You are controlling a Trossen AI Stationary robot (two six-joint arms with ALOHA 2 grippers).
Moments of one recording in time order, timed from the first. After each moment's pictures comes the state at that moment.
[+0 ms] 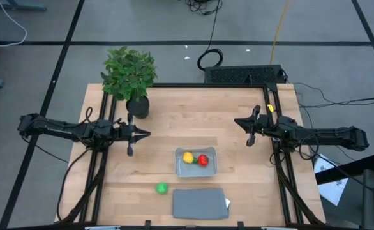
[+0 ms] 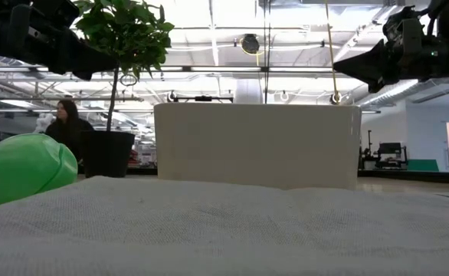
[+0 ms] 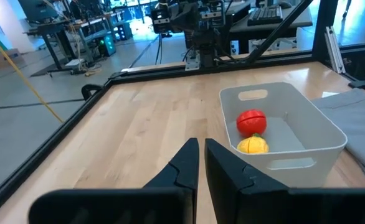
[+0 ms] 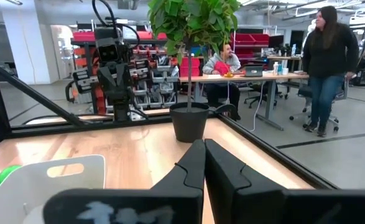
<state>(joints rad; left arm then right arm) -0.09 0.50 0.20 0.15 -0.16 0.12 -0.14 0.41 0.04 0.44 0.13 0.01</state>
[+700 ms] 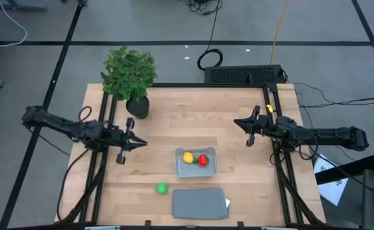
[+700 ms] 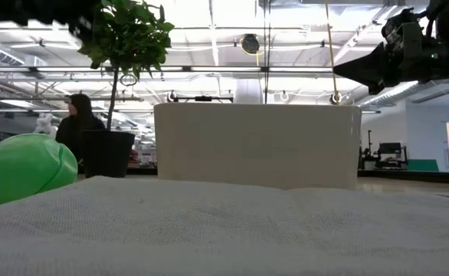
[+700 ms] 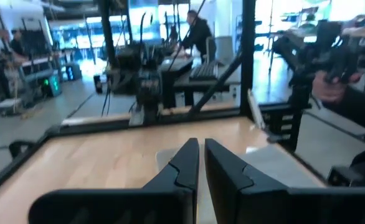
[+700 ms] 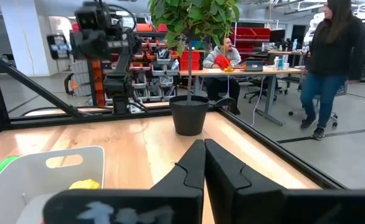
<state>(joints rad) -0.27 0.52 0.29 0.25 -0.10 0.06 -0.14 0.41 0.04 0.41 0.12 0.01</state>
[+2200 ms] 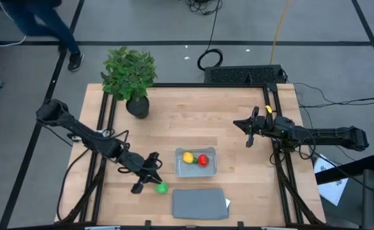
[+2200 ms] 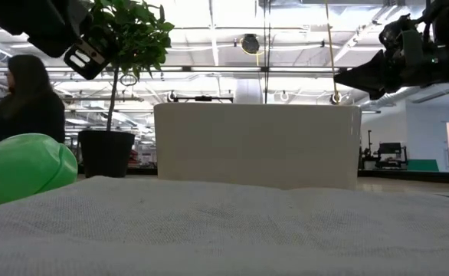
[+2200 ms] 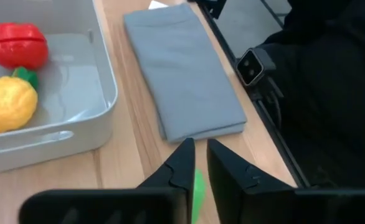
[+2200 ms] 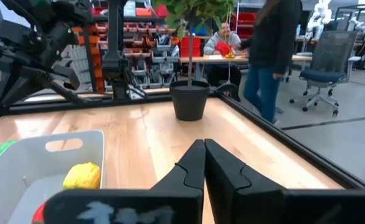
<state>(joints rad) -0.48 1.29 0.67 0.02 0.08 -0.29 -0.14 0.41 0.04 0.35 0.12 0.01</state>
